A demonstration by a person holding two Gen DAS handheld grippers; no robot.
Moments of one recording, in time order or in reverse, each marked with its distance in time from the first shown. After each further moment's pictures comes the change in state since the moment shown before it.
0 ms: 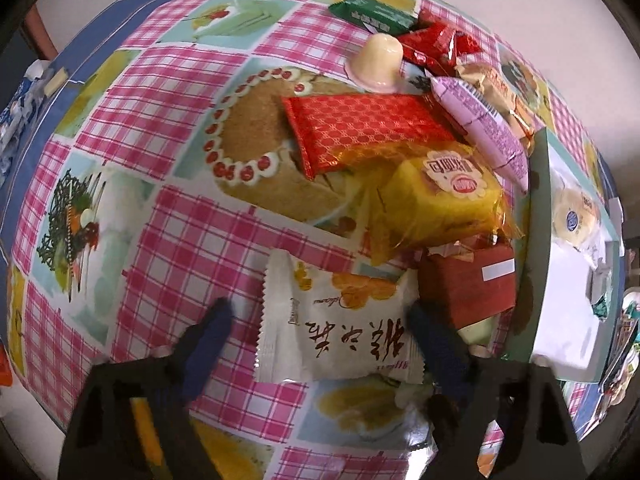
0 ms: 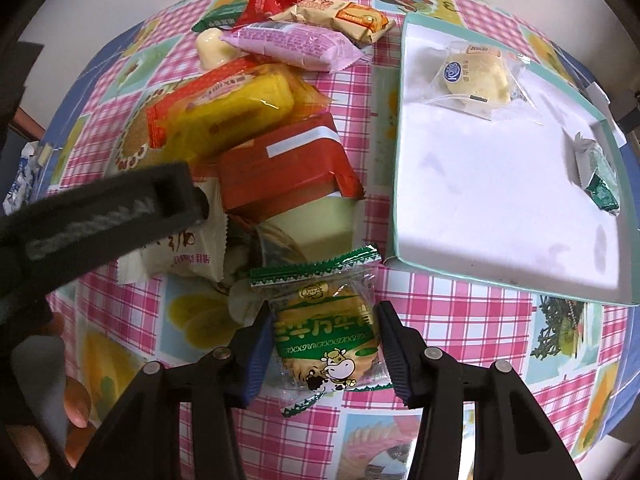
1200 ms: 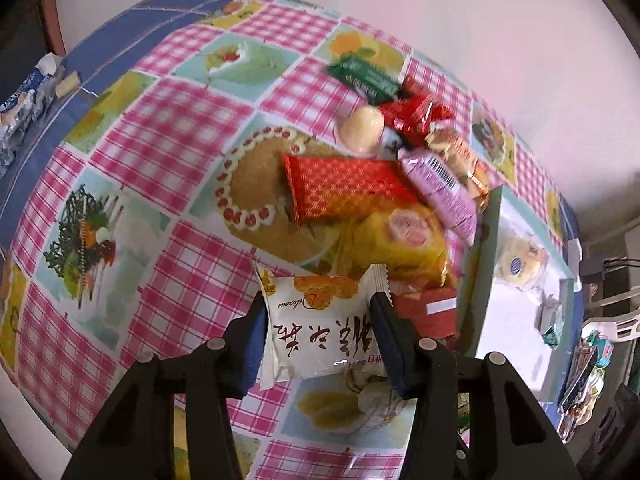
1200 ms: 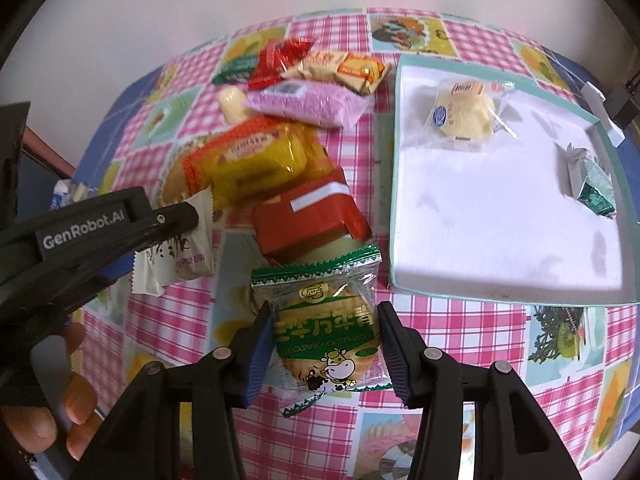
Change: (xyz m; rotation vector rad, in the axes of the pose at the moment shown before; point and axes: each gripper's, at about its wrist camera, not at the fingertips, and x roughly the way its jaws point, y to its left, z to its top) left arm -0.050 0.022 0.009 -0.073 -0.130 -0.151; right arm -0.057 -0.011 -0.007 0.064 -0.136 0.127
